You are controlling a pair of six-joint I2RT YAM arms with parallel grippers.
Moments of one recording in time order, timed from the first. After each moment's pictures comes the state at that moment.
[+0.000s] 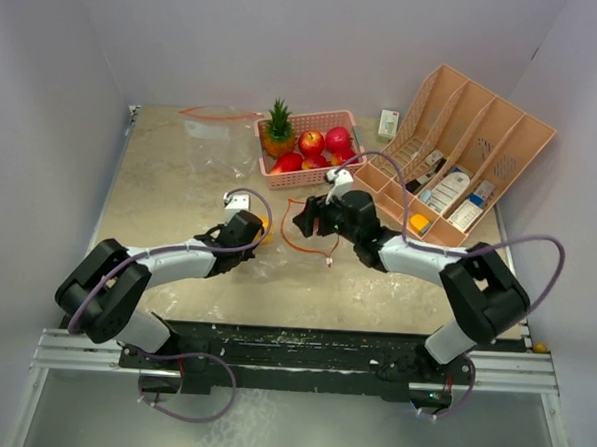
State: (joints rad) left arm -0.64 1.45 0.62 -0.06 -0.47 -0.58; right arm 0.67 1.62 0.77 0.43 -0.05 0.33
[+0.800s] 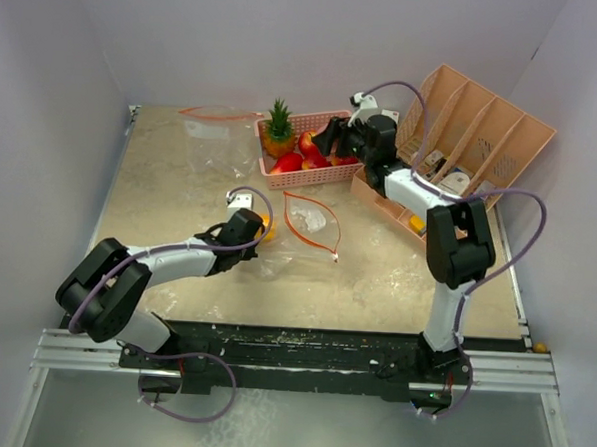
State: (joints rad) left arm -0.64 1.47 0.63 -0.05 -0.40 -0.57; right arm 0.35 1.92 1.36 0.36 -0.26 0.29
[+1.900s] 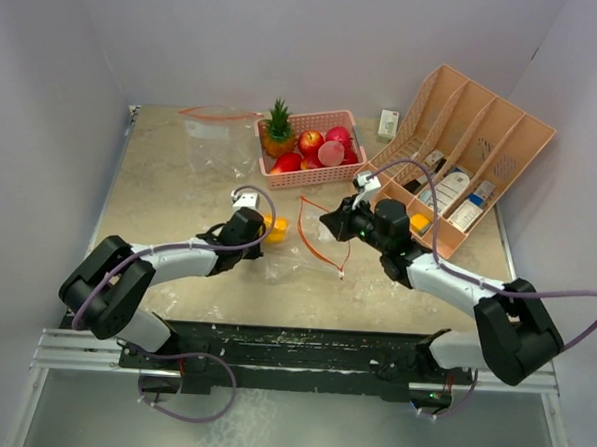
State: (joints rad) left arm -0.64 1.48 0.62 0.03 -0.30 -0.56; right arm 0.52 1.31 0.60 0.45 -0.22 0.35
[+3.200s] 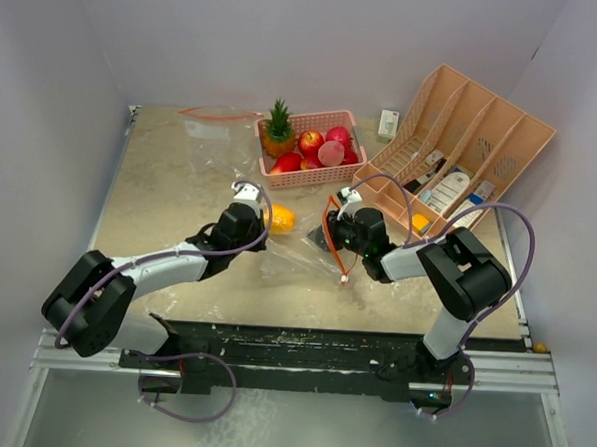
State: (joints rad) left arm -0.63 1.37 0.60 0.16 -0.19 -0.47; right arm 0.56 1.74 0.58 0.77 -0.28 0.48
